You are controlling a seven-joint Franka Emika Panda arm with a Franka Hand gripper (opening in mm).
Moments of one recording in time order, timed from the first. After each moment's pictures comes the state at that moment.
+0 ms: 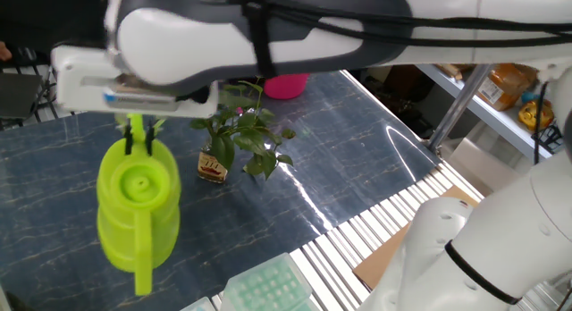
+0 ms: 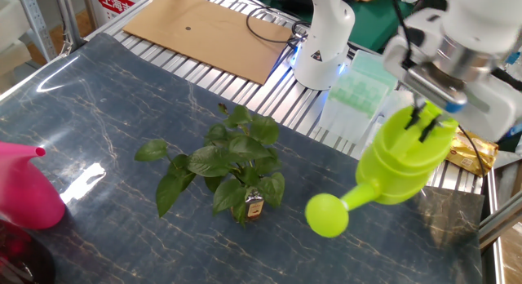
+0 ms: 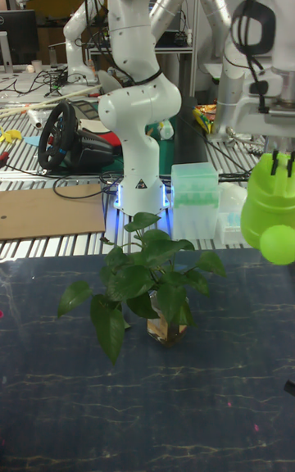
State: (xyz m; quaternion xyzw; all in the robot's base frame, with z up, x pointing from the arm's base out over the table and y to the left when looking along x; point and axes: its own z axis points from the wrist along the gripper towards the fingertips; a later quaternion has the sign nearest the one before) arm 0.386 0.286 0.365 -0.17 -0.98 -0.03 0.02
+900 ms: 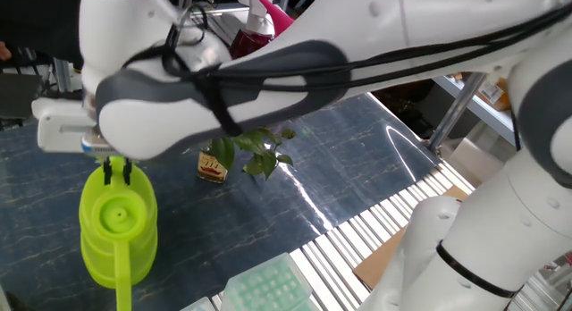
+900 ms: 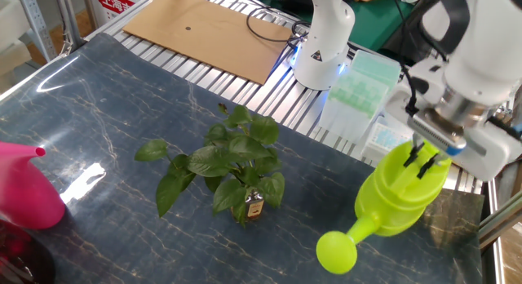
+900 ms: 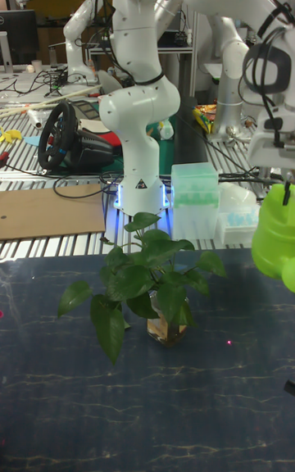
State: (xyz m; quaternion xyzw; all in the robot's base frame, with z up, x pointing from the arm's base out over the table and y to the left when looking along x) arm 0.395 0.317 0.297 -0.16 -0.99 -0.03 -0.02
